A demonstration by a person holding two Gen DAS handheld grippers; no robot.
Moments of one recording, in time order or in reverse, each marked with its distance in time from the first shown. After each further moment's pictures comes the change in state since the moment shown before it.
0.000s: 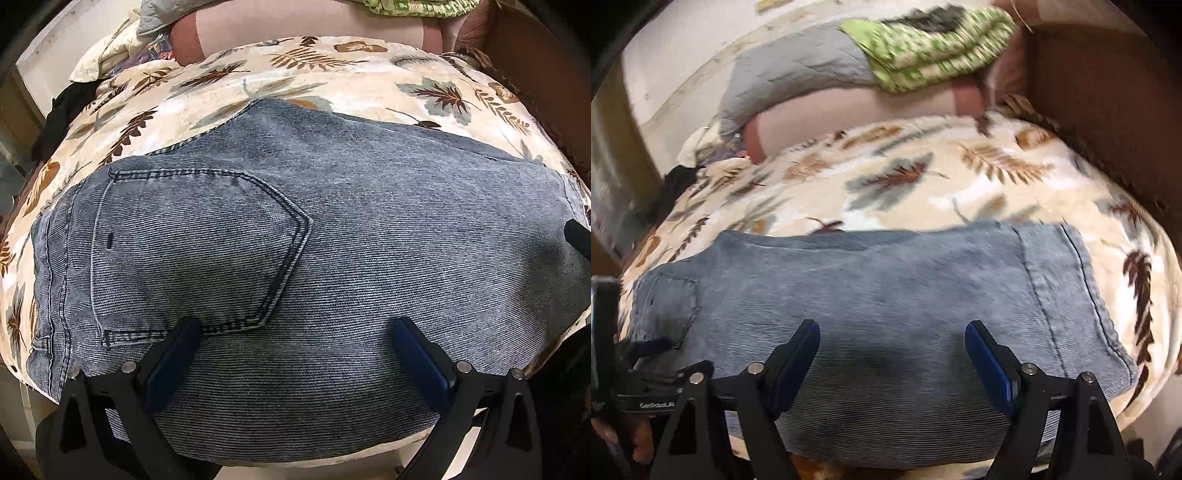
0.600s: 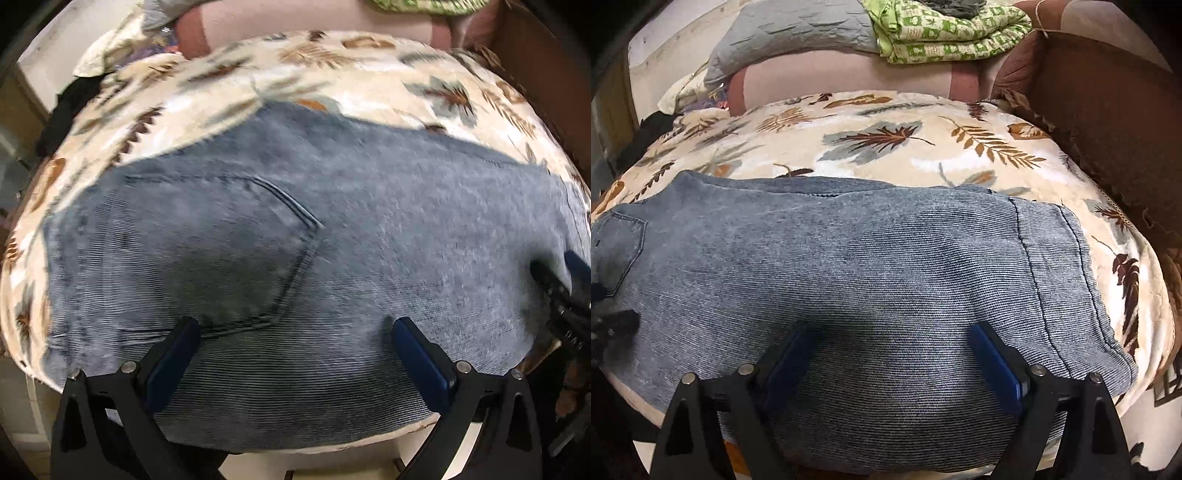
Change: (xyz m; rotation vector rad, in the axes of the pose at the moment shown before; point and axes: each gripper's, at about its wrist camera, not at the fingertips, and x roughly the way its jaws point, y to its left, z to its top) left arm -0.013 0.009 0.014 -0.018 0.038 0.032; right arm 0.027 0.016 -0.026 -0.172 0.026 -0.175
